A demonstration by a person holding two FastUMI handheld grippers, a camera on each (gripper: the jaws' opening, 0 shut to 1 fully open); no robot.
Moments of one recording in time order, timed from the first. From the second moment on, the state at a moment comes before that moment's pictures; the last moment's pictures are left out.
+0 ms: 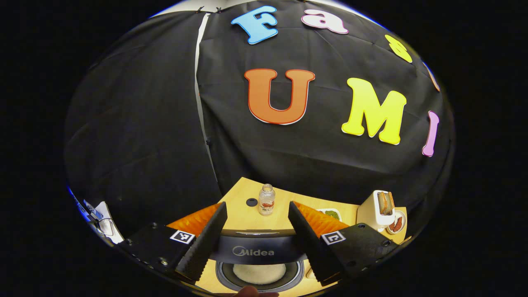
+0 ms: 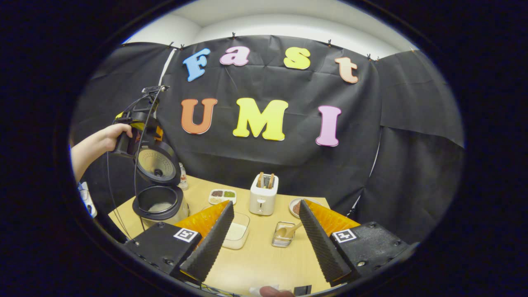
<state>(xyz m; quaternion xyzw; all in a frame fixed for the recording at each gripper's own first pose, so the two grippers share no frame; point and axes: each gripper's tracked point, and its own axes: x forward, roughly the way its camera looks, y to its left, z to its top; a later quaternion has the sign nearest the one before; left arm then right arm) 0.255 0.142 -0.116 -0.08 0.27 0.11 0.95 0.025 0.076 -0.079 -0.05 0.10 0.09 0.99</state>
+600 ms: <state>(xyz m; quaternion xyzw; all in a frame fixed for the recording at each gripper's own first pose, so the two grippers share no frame) 0.158 0.103 -0.222 -0.08 0.37 0.09 0.92 0.027 0.083 -0.109 -0.06 0.14 0.11 0.98</state>
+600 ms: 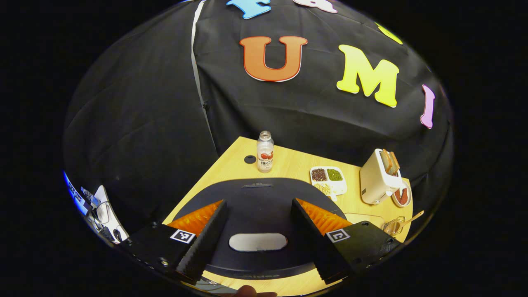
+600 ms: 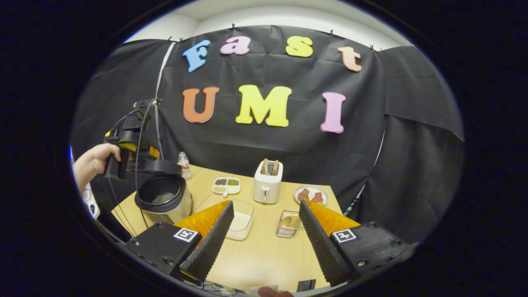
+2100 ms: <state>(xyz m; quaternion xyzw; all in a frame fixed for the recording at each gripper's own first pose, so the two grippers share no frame) 0.119 0.101 -0.099 -0.03 0.14 0.10 0.99 0.045 0.074 -0.086 -0.02 0.10 0.09 0.99</state>
